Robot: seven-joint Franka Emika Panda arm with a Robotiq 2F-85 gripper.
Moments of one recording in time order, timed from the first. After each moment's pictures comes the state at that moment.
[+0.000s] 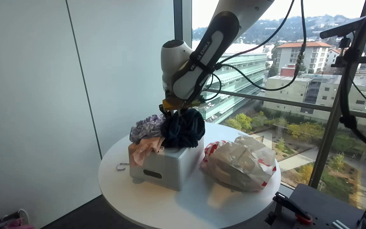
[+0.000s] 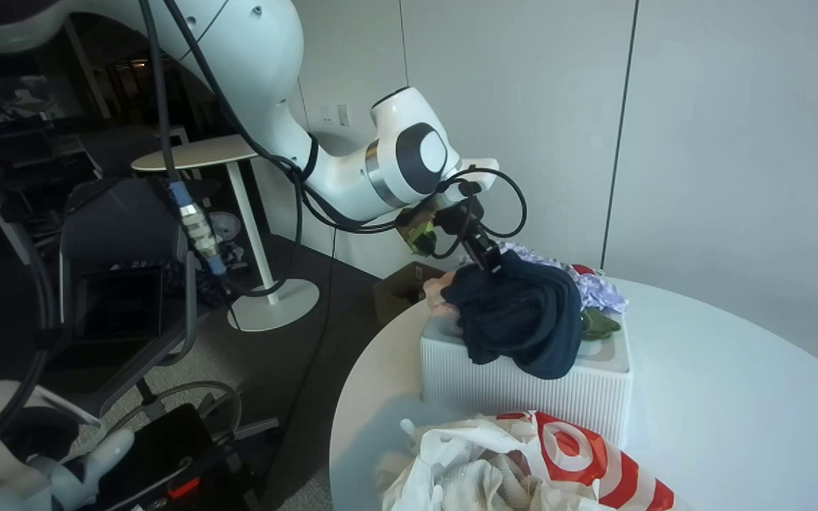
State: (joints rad) arm 0.13 0.34 -0.13 -2.02 -0.55 2.70 0.91
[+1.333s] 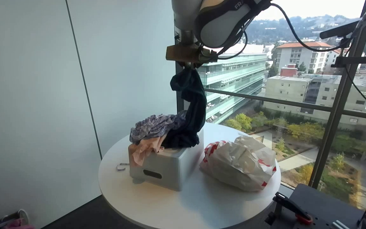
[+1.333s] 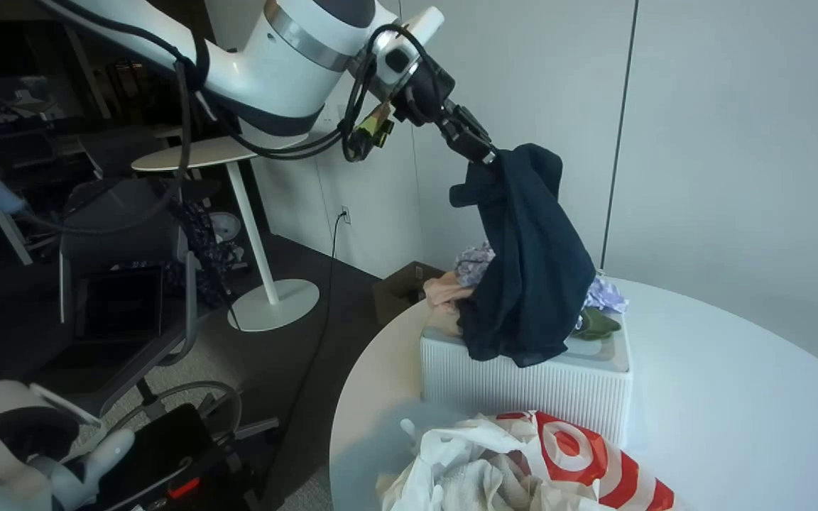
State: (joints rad) arm 0.13 -0.13 -0.11 -2.16 -0.92 2.43 1.52
